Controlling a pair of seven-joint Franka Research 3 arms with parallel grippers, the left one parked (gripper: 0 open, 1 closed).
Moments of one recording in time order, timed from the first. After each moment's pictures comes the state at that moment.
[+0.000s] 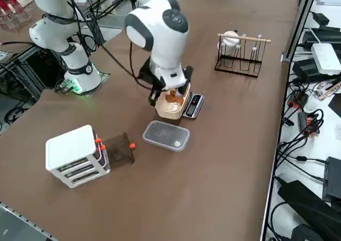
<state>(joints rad) -0.22 0.40 -0.05 -1.73 -0.03 1.76 -0.47</state>
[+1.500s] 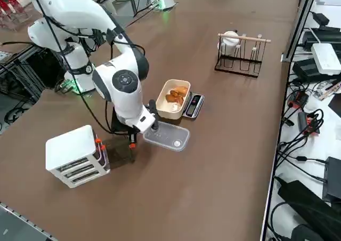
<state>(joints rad) -0.43 0.45 -0.06 -2.01 -0.07 2.21 -1.00</state>
